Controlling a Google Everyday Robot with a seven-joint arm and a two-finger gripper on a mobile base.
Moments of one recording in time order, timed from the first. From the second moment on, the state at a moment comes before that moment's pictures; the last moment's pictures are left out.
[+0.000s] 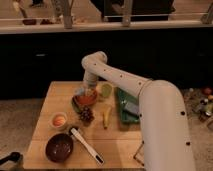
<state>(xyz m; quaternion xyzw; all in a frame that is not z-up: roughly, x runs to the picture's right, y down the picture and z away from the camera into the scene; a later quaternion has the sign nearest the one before) -0.092 0.025 0.878 -0.31 -0.14 -0.02 0.94</state>
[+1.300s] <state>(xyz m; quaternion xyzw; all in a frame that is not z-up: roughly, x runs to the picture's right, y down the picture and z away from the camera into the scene) -0.094 0.010 0.919 -0.34 -0.16 0.00 0.93</state>
